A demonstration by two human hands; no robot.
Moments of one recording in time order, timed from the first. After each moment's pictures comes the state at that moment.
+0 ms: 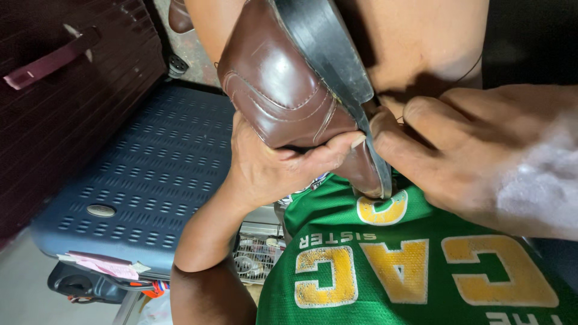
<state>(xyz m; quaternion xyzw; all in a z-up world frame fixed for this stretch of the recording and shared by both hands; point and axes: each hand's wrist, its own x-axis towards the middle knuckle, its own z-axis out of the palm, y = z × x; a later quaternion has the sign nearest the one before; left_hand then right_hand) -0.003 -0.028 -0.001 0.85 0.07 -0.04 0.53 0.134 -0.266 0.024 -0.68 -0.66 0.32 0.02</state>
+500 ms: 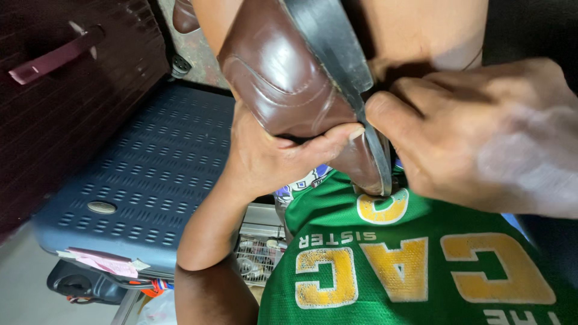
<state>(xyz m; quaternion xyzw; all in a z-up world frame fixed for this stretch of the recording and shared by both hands) 0.018 -0.028 0.012 0.84 0.07 -0.01 0.54 0.145 -0.230 0.035 -0.76 -0.61 0.19 0.12</state>
